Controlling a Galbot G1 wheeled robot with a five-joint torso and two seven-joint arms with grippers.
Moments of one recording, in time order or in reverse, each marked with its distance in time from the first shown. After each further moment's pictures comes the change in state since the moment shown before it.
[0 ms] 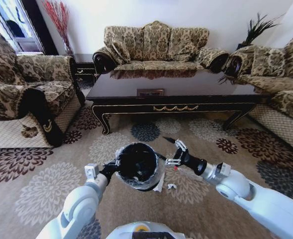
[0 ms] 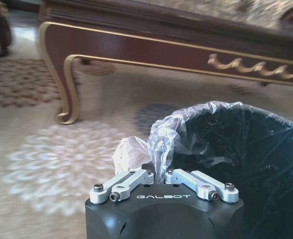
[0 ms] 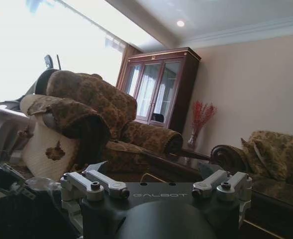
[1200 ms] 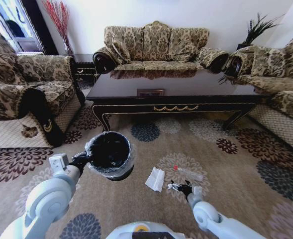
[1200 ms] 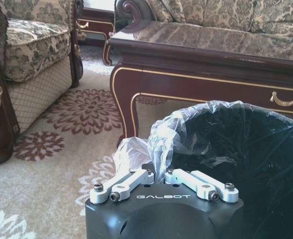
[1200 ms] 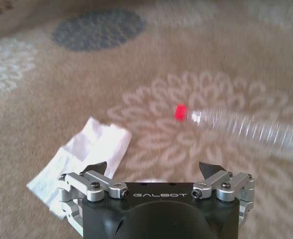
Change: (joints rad) left arm 0.017 0.068 -0.258 -0.076 -0.176 0.026 -0.157; right arm 0.015 0.308 -0.434 -0.377 0.323 -0.430 0.684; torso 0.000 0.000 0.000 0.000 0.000
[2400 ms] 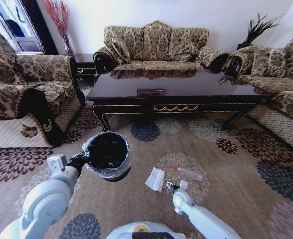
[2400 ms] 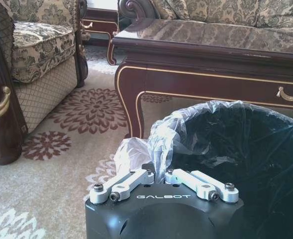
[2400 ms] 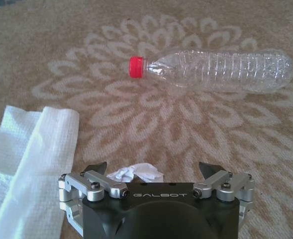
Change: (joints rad) left arm 0.016 0.008 0.007 -0.010 0.014 0.006 -0.025; right arm 0.217 0.288 -0.070 -0.326 0.114 -0.012 0.281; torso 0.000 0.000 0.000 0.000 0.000
